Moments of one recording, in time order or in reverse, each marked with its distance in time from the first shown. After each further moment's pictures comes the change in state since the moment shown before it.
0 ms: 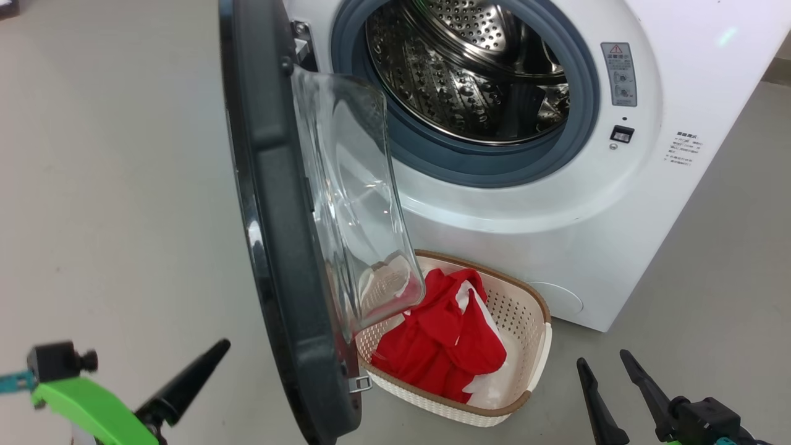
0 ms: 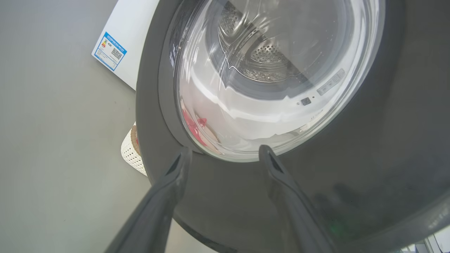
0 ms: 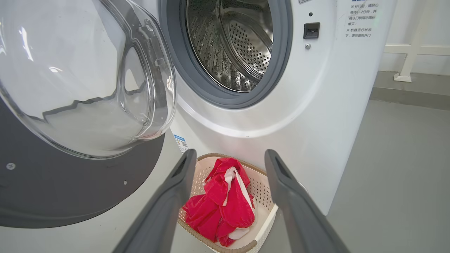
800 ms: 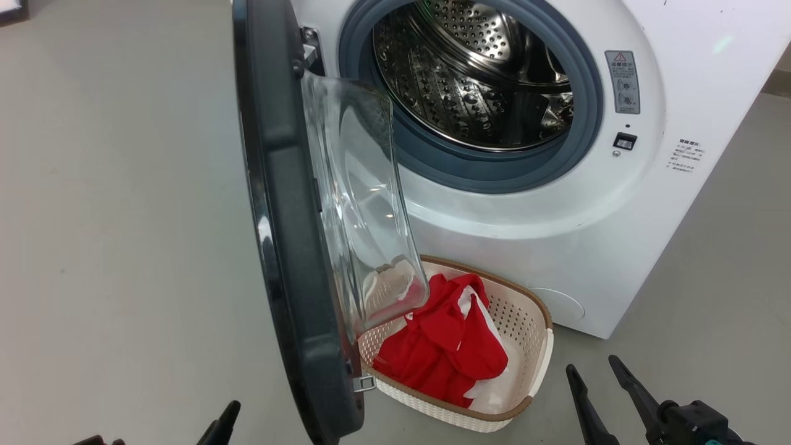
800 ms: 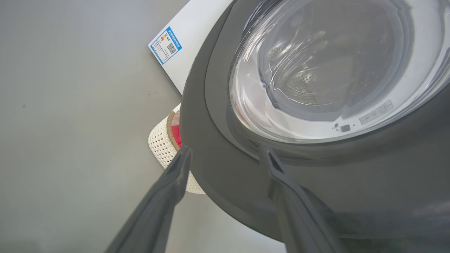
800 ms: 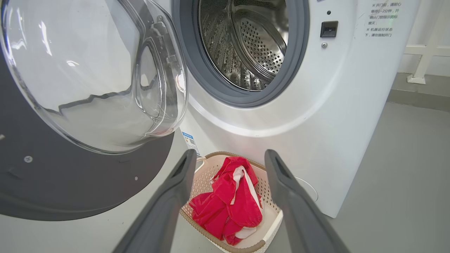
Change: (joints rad) left arm 0.124 -0.097 -0.147 0.162 0.004 0.000 -0.375; right arm -0.002 -0.001 0.030 0.015 0.001 0.000 0.000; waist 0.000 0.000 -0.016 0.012
